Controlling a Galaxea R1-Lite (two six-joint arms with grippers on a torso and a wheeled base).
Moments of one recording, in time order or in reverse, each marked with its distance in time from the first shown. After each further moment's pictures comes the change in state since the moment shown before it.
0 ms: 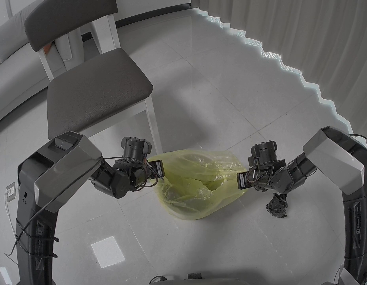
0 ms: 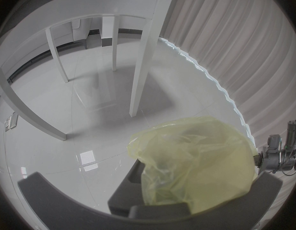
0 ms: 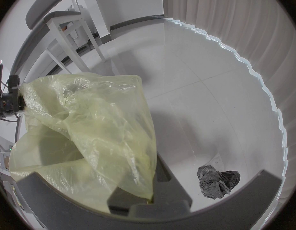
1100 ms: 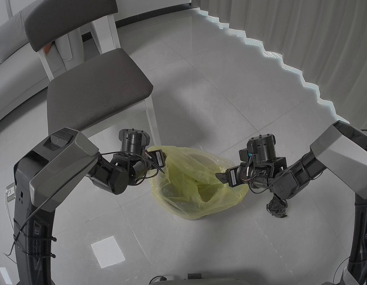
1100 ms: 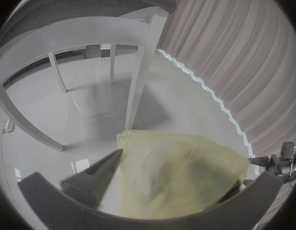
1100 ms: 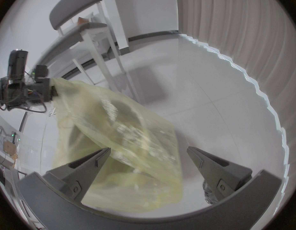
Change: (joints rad) left arm -0.002 -0.030 -0.016 -0.066 0.010 0.002; right arm 0.106 -0.146 0.130 -0.125 0.000 -0.056
